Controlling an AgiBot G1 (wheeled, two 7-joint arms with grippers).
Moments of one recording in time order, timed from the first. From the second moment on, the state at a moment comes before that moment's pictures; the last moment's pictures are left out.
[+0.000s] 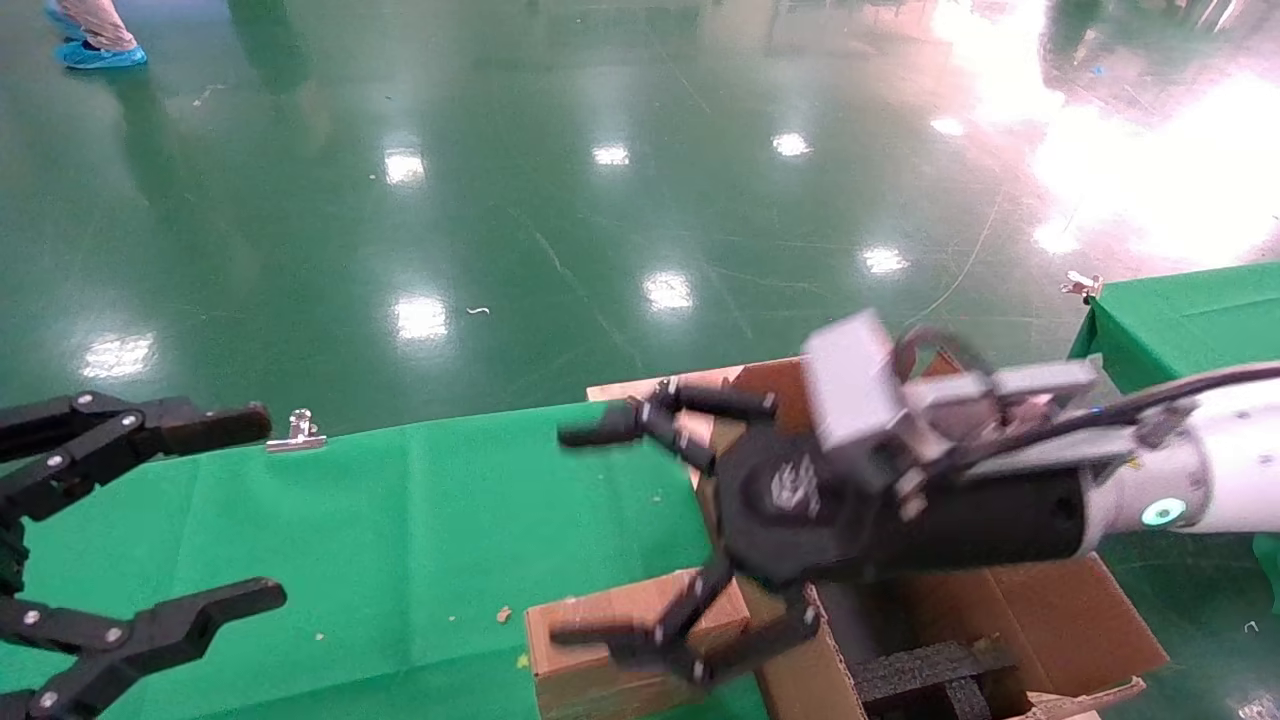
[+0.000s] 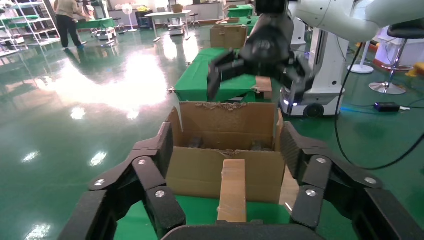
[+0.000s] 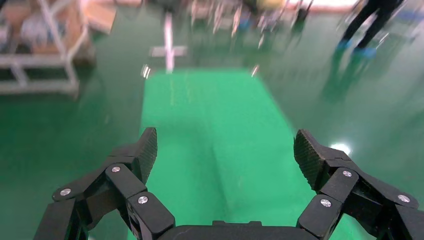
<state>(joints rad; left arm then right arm) -1.08 0.60 0.32 -1.27 0.71 1.48 -0.17 1.14 -0.61 -0.35 1.29 -0.88 -1.52 0.21</state>
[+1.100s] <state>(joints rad) -1.08 0.60 0.32 -1.27 0.70 1.48 -0.17 1.67 -0.91 -1.04 1.07 -1.47 -1.58 0.12</state>
